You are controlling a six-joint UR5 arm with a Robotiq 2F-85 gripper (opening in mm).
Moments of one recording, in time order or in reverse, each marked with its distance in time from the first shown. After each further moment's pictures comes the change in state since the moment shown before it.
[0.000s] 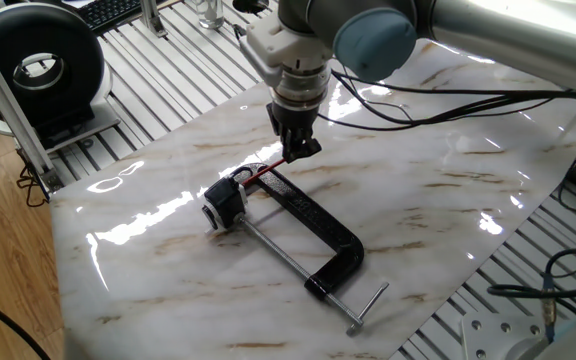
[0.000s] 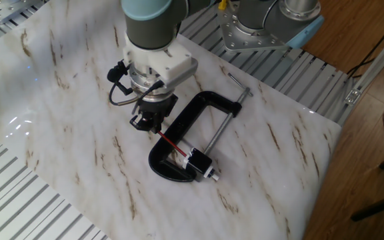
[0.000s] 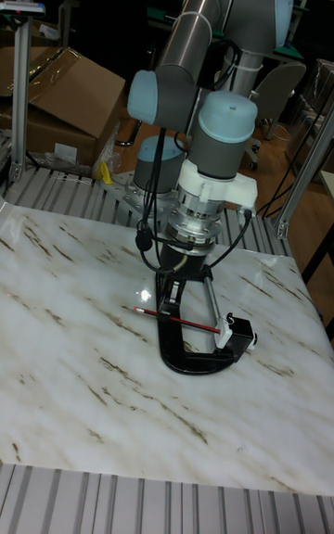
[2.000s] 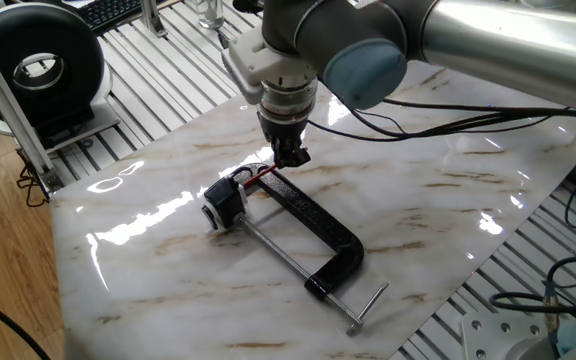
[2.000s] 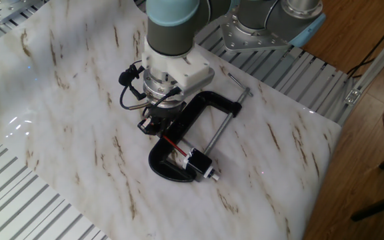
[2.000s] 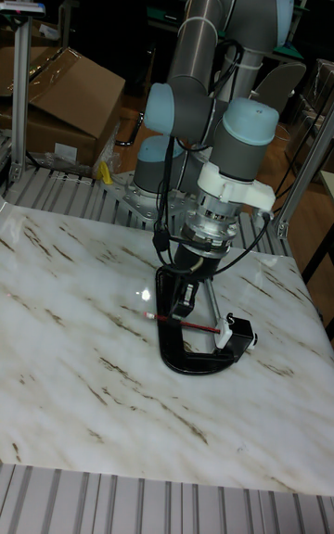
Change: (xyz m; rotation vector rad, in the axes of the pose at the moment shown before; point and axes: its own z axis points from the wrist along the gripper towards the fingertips) arm -0.009 -0.018 0.002 0.113 0.058 -0.013
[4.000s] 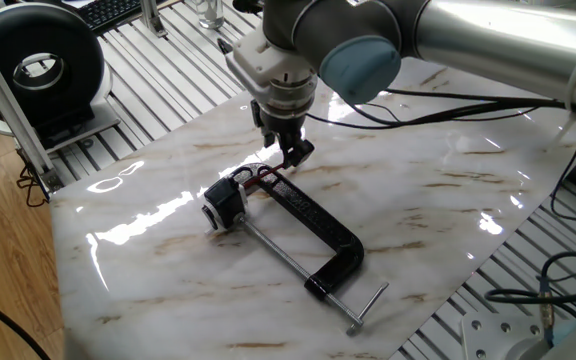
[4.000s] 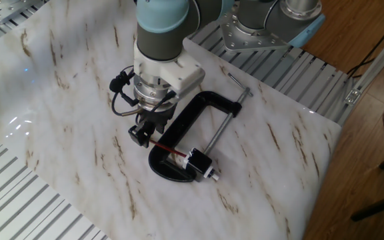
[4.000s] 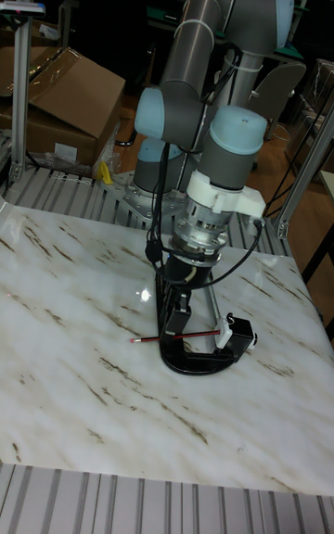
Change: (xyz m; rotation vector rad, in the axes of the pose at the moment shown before) arm 0.004 -0.002 0.015 -0.035 -0.034 -0.112
